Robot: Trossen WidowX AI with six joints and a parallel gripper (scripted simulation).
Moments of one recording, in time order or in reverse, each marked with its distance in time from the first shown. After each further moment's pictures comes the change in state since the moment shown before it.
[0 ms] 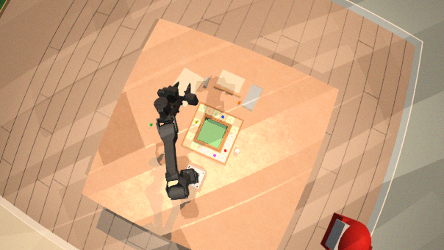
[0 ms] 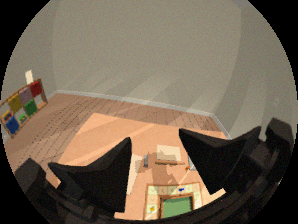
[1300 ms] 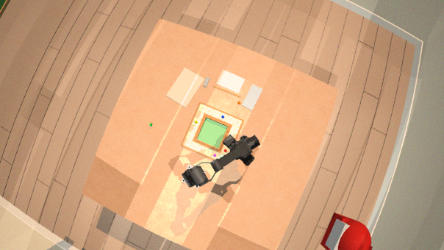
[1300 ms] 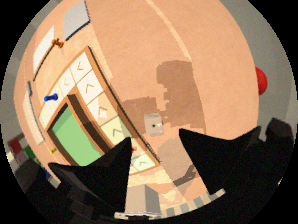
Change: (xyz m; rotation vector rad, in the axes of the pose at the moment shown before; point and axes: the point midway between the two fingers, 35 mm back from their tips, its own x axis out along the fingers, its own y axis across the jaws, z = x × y) arm -0.069 -0.242 -0.410 0.613 1.236 -0.140
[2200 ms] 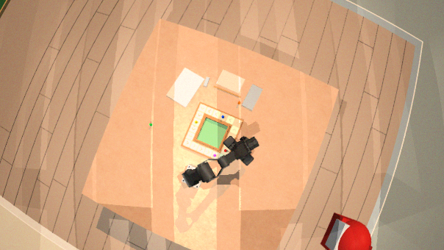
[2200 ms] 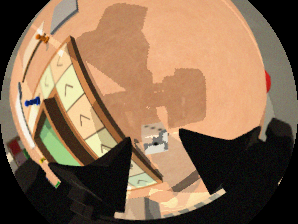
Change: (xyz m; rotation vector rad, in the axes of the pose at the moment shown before) arm 0.046 -0.003 -0.001 0.003 0.001 0.001
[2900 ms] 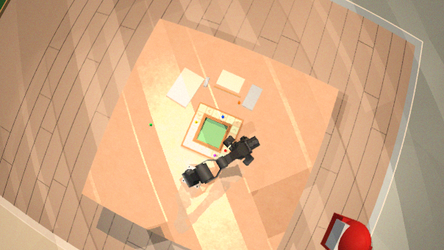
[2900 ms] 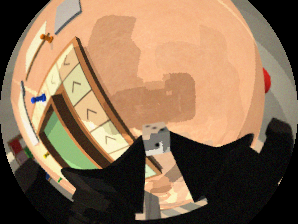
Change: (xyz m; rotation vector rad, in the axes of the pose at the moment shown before) arm -0.016 0.001 -0.001 -0.001 0.026 0.008
